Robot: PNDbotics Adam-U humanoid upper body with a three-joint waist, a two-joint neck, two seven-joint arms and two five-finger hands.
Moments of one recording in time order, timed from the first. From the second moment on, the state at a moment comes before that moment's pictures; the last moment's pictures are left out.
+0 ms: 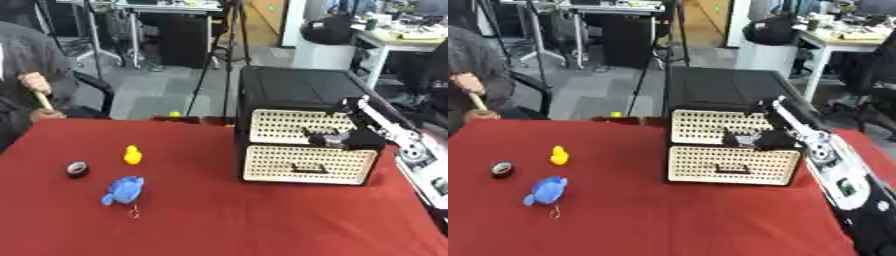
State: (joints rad) left arm -0.03 0.43 0.29 -1.61 0.04 -0.22 -0.32; right arm -0.68 -0.48 0.13 -1.19 0.51 -0.03 0.18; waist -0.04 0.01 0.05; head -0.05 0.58
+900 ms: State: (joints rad) left arm -0.03 0.42 0.28 -1.61 0.04 -0.22 -0.33; right arm -0.74 -0.44 0.12 -1.02 0.58 -0.05 0.18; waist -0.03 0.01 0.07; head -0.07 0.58
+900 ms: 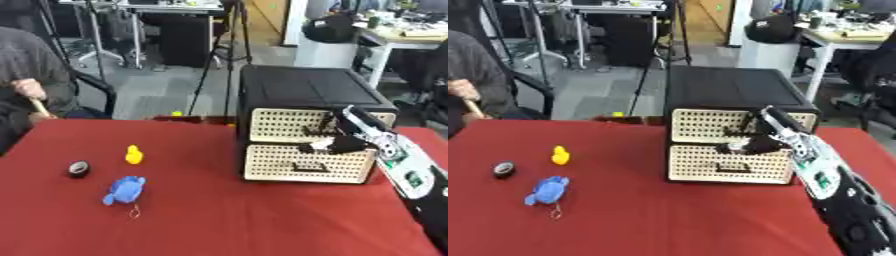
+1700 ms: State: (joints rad) left arm -0.03 0.42 0.28 -1.61 0.04 -0.23 -0.33; right arm -0.74 -0.44 0.12 -1.01 0.64 -0.06 0.20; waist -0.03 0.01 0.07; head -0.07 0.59
